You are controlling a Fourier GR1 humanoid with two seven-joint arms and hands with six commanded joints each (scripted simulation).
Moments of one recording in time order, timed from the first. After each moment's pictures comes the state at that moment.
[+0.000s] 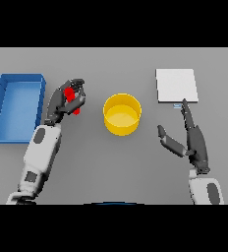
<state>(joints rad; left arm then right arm) -0.57 0.01 0.11 -0.82 -0.13 0.07 -0.18 0.08 -0.07 0.10 -1.68 0.24 -0.07 -0.07</state>
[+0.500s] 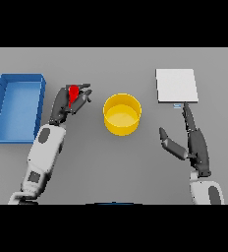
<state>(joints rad) -0.57 0.00 0.07 -0.83 -0.16 0.10 -0.18 0.11 -0.06 0.10 -1.70 0.23 -0.06 -0.09</state>
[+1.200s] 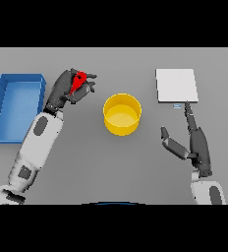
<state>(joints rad) -0.62 0.13 -0.14 -1.04 -0.29 0.07 0.01 0.11 -0.08 0.11 -1.71 0.27 -0.07 -0.08</state>
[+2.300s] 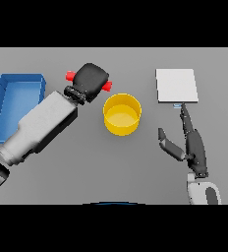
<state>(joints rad) -0.95 0.31 -0.73 -0.96 -0.84 -0.16 0.18 0.12 -0.04 0.12 -1.70 0.24 -0.06 -0.07</state>
